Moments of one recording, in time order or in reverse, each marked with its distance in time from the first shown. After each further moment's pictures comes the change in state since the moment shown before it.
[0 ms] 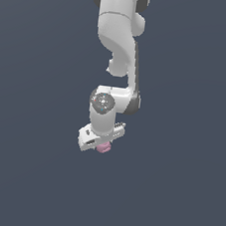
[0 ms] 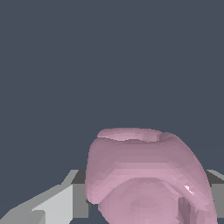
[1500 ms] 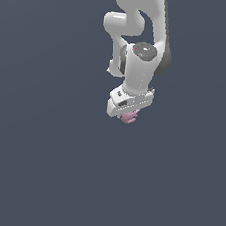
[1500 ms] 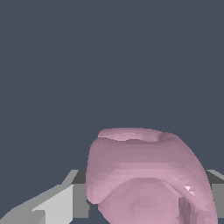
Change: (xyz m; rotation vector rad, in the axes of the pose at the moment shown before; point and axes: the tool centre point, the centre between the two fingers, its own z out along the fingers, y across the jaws) arm -0.039 -0.135 -0.119 -0.002 -0.001 -0.001
